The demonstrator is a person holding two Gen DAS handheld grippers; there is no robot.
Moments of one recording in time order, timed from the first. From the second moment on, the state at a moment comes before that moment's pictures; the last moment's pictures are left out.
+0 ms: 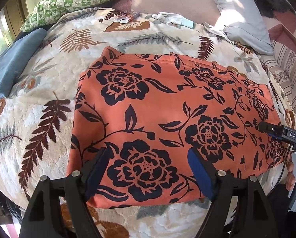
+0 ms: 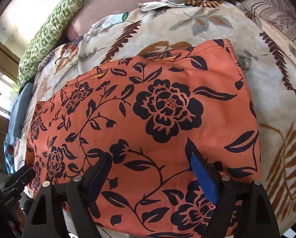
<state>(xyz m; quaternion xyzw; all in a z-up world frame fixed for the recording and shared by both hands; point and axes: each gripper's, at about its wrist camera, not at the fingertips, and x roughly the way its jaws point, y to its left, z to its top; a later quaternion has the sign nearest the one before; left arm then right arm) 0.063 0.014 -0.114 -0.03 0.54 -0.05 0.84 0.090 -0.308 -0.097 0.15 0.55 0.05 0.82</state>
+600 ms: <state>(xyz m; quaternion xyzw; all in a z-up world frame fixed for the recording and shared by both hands) 0.079 0.008 -0.142 -0.01 0.54 -0.05 0.84 0.105 -0.335 -0.090 0.22 0.53 0.05 0.82</state>
